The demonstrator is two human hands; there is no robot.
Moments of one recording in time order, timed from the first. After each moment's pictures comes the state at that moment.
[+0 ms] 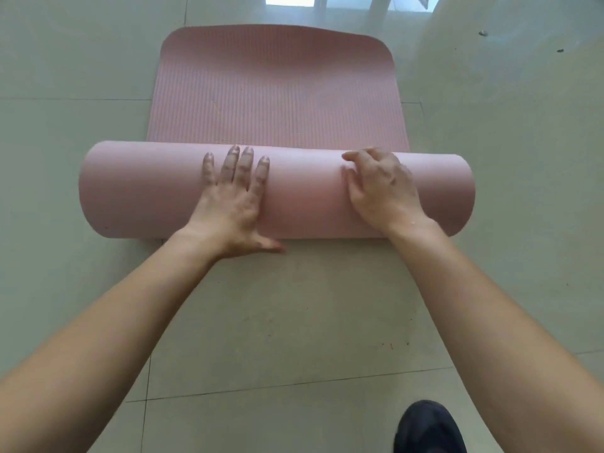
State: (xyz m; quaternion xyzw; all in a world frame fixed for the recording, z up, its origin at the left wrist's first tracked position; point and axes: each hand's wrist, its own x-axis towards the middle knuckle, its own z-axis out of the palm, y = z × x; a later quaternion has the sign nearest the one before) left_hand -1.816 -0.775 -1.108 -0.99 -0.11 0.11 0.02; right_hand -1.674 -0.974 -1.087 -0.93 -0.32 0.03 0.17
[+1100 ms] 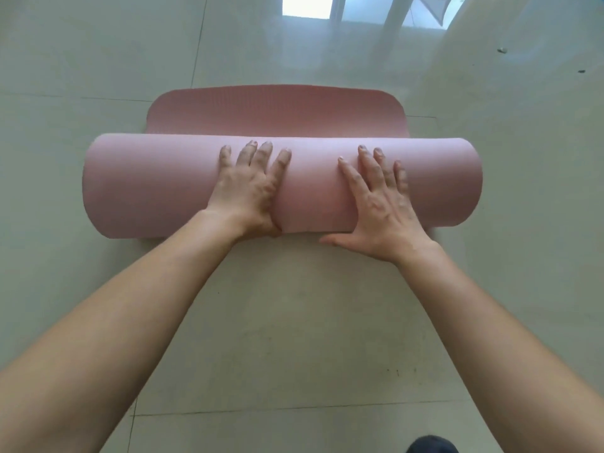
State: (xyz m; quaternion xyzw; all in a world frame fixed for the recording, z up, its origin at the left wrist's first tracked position) left_hand -1.775 -0.765 -1.110 -0.99 -0.13 0.11 0.02; right_hand -1.672 -0.975 -1.113 -0.91 -0.42 0.05 0.04
